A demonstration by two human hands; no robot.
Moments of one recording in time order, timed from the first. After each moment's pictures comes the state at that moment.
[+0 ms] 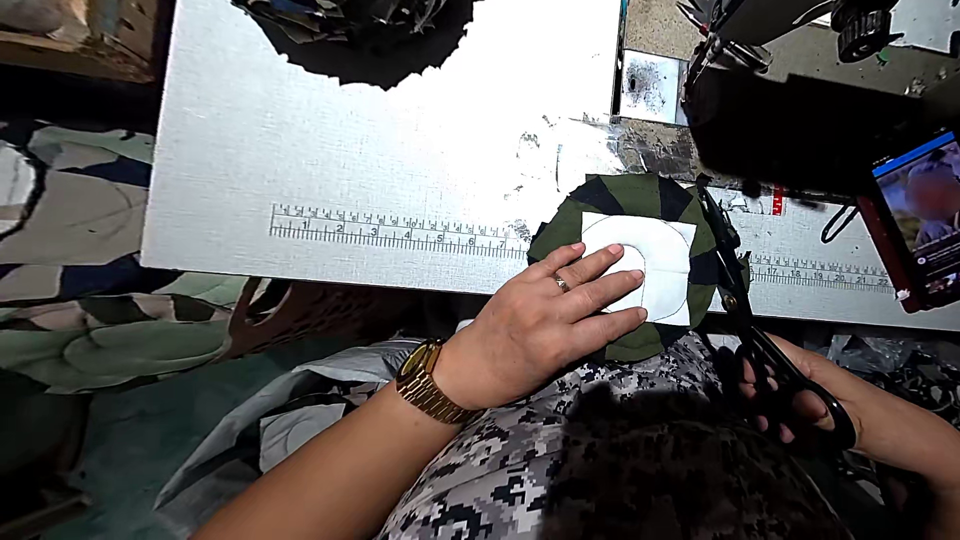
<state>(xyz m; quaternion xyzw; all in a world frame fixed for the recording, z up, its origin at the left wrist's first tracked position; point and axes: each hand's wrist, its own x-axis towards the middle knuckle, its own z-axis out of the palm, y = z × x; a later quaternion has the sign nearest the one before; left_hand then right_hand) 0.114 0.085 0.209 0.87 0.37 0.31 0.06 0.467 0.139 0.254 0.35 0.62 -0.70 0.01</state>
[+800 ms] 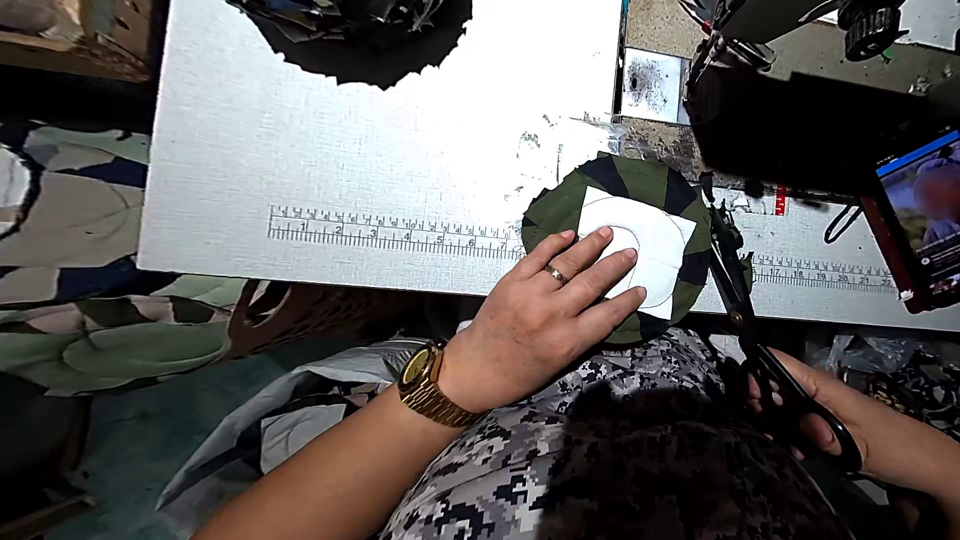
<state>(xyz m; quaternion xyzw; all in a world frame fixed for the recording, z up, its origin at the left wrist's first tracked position) 0.117 0.086 0.217 0.87 0.42 0.27 0.01 0.476 0.127 0.251 0.33 0.62 -0.71 -0.01</state>
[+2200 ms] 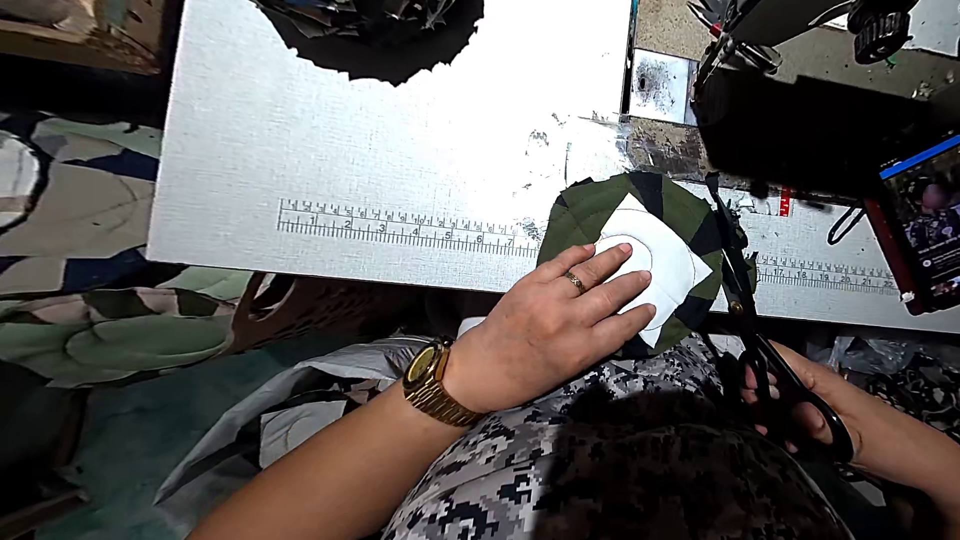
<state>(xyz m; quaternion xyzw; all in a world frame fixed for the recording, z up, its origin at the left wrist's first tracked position) 0.119 0.085 0.219 0.88 0.38 0.27 0.02 0.466 0.126 0.254 0.37 0.61 -0.70 -0.01</state>
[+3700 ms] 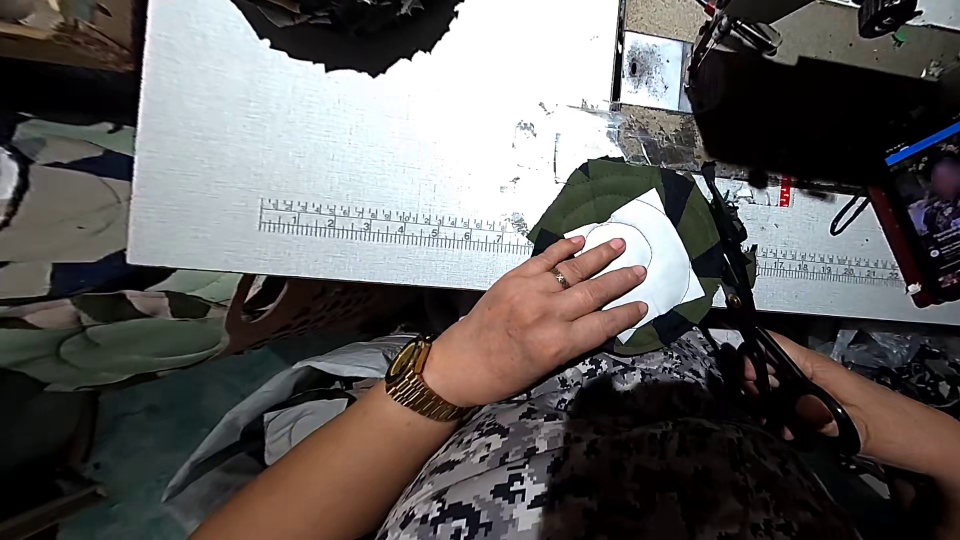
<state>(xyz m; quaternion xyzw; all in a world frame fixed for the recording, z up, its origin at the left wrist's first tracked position) 0.111 0.085 0.214 0.88 0.36 0.28 0.07 0.467 0.138 0.254 0.34 0.65 -0.68 0.03</state>
